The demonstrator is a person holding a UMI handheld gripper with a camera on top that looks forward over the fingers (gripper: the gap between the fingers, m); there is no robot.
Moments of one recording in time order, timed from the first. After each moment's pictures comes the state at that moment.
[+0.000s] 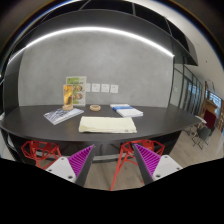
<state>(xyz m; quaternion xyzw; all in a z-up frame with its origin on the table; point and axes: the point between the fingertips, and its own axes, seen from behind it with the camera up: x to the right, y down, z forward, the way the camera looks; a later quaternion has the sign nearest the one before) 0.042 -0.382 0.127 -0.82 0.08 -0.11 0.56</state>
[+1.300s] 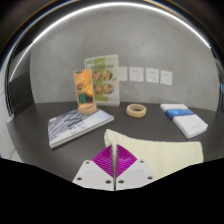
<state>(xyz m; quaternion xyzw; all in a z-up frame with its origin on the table) -0.023 -0.008 0.043 -0.85 -0.05 0.06 0.52</state>
